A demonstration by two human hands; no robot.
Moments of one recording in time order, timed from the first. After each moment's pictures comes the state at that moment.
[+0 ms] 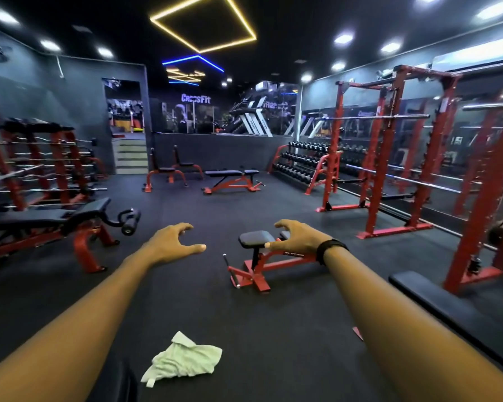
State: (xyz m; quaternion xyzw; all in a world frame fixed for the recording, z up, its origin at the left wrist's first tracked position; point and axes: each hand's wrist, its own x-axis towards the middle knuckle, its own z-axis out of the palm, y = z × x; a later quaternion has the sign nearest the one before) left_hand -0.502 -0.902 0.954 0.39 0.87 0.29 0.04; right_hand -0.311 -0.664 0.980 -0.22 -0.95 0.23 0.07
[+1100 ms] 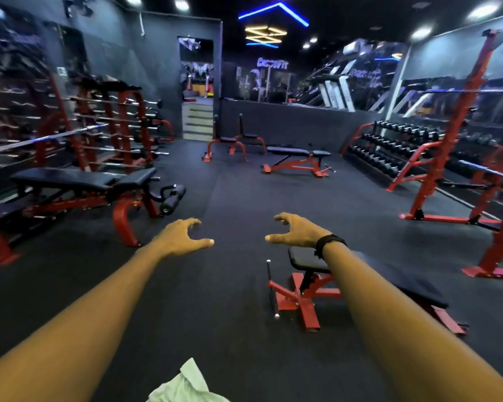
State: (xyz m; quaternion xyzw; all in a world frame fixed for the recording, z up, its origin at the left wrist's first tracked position) left_hand -0.951 -0.604 0.882 0.23 0.93 0.28 0.06; right_hand -0.840 -0.334 0.921 -0.10 -0.96 0.25 -0.02
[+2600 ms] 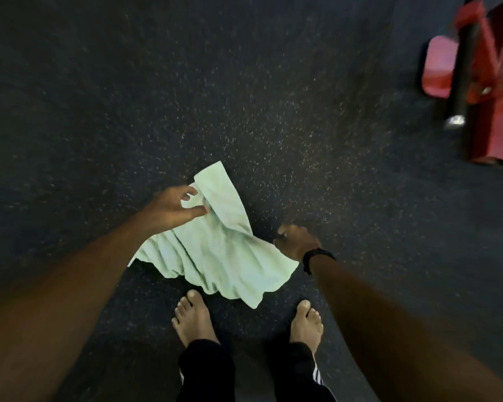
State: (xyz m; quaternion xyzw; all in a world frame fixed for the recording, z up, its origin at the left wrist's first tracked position) left_hand -1.256 -0.588 -0.023 -0.08 0.85 0.29 0.43; right_hand -1.149 -0.334 -0.088 -0.17 -0.84 0.21 -0.48
